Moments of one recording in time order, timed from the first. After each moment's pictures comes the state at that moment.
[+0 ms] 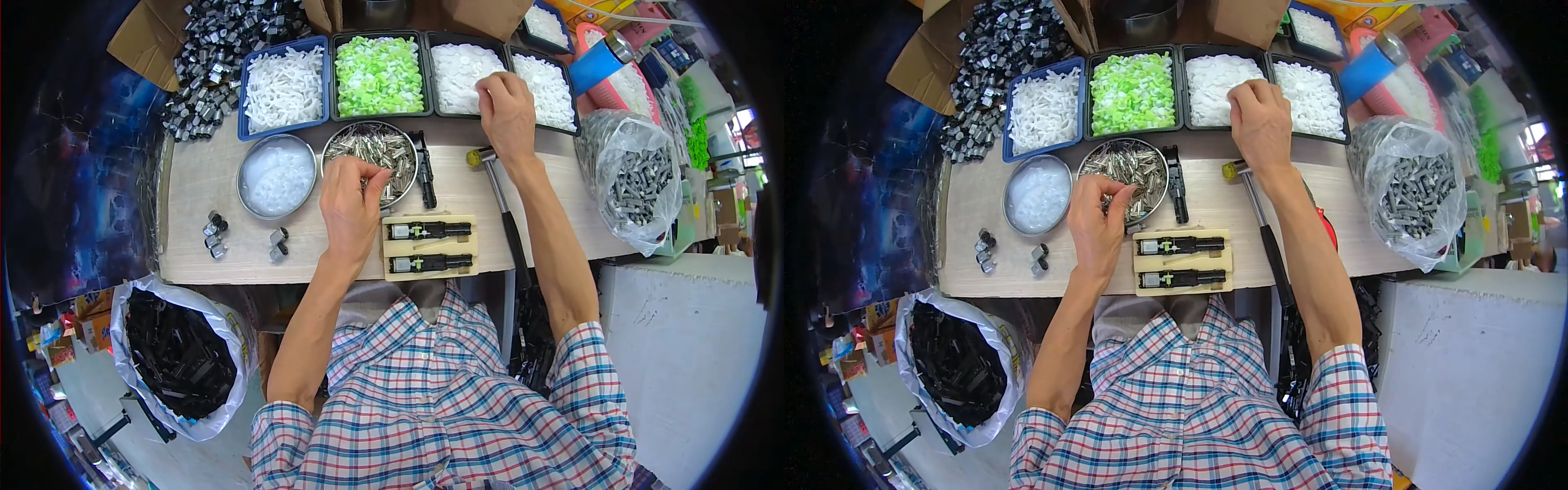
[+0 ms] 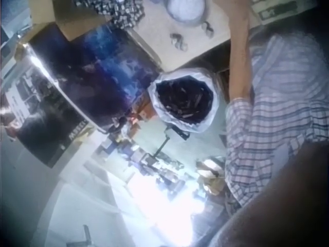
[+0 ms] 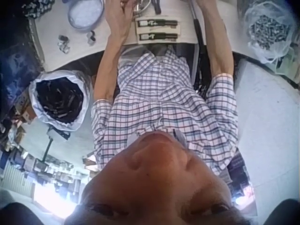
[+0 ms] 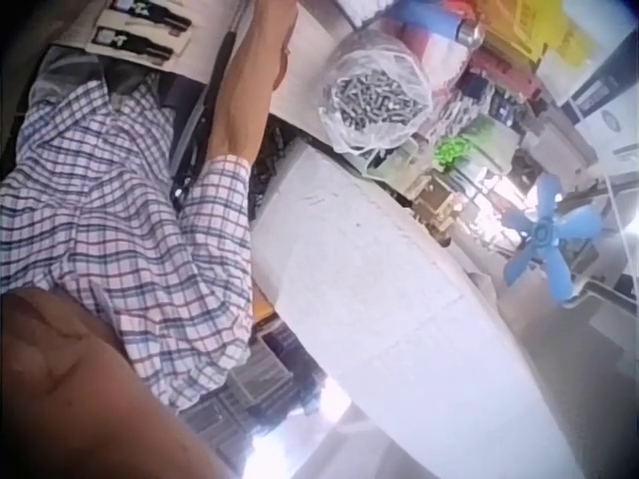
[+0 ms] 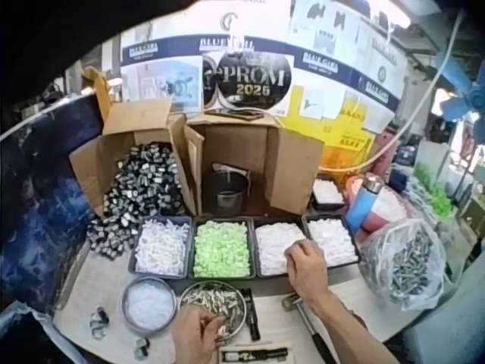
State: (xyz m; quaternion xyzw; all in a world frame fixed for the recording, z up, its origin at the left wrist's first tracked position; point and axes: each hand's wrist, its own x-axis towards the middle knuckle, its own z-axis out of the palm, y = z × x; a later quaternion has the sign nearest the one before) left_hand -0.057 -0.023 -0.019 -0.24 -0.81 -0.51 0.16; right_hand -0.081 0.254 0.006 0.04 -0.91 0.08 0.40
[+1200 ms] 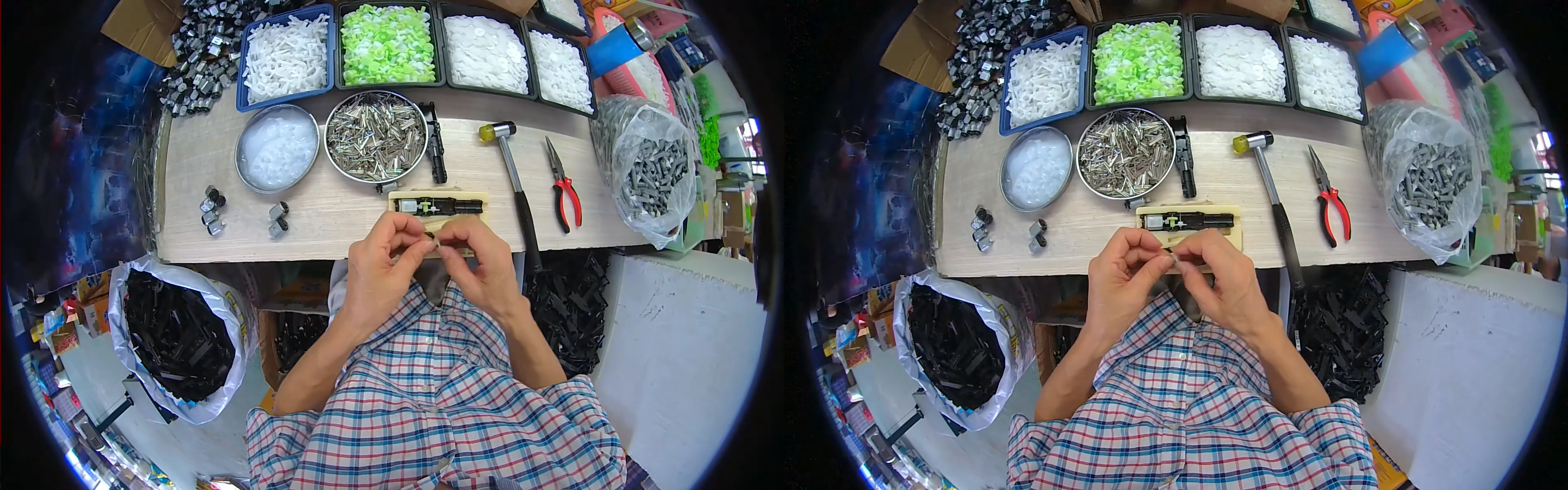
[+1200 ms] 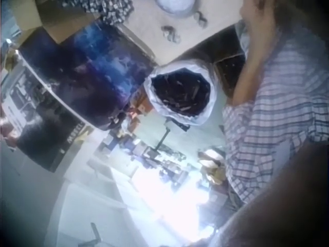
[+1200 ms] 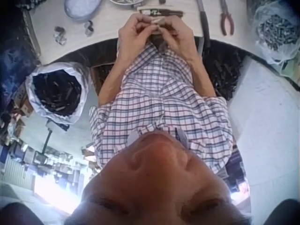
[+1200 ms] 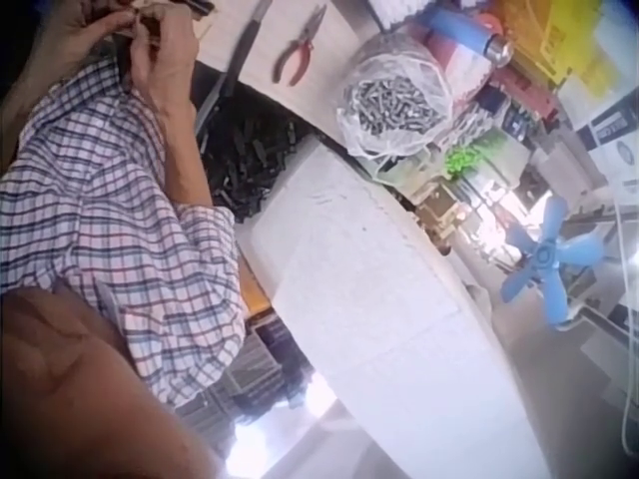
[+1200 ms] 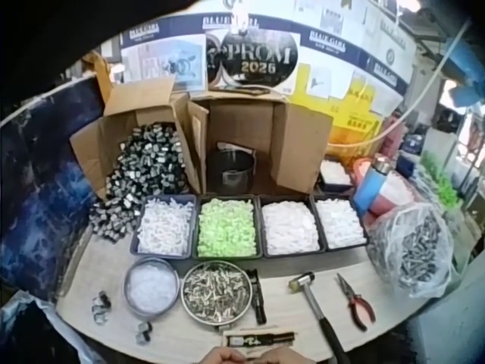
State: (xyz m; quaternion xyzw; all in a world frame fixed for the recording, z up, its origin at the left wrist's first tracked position) left_hand 0.042 -0.045 0.009 -0.07 -0.67 -0.70 -0.24; right_hand 0.103 0.120 0.016 -0.05 -0.82 0.57 0.10
